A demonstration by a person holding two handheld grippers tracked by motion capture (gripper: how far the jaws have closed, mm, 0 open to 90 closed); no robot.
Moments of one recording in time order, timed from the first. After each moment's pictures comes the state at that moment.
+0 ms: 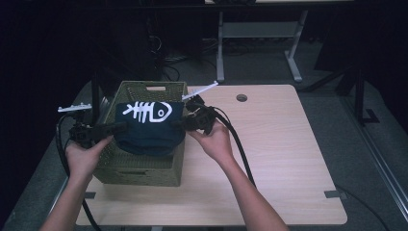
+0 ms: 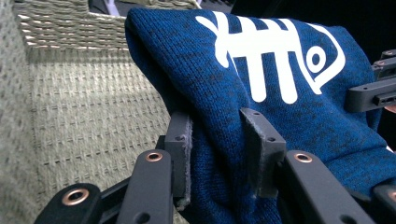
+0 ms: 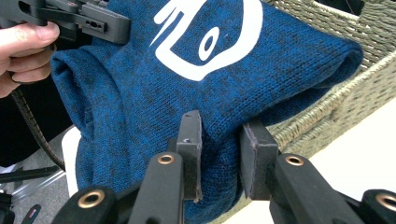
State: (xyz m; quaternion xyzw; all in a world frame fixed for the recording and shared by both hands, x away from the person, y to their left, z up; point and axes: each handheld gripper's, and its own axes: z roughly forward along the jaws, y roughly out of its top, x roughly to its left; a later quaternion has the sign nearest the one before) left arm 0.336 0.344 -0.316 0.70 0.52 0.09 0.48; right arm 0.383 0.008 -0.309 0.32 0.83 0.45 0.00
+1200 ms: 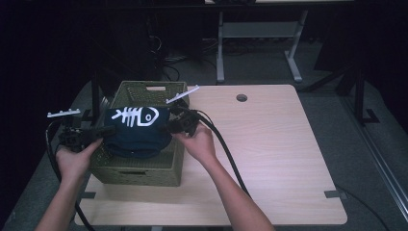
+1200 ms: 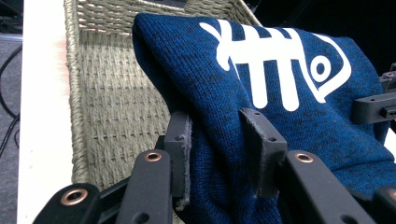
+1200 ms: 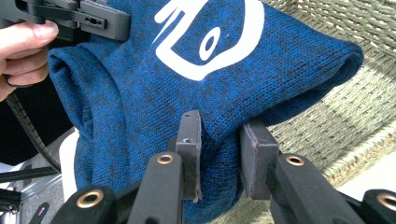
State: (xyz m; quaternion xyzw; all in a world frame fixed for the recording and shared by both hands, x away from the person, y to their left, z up) left arm 0.336 0.378 -0.336 0.68 0.56 0.10 0.47; right arm 0.394 0.051 -0.331 0.32 0.84 0.44 -0.02
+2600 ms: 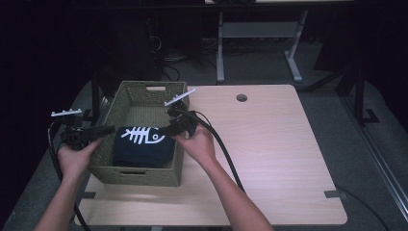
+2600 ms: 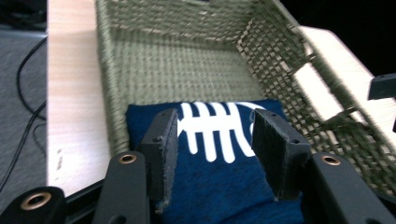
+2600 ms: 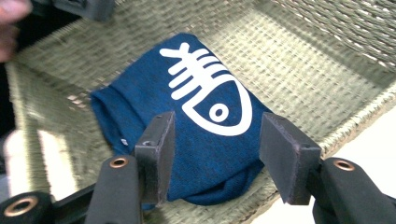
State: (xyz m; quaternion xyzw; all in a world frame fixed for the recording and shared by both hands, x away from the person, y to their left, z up) left arm 0.353 0.390 -0.352 0.68 0.56 0.12 0.45; right arm 0.396 0.055 -0.337 0.33 0.85 0.41 0.02
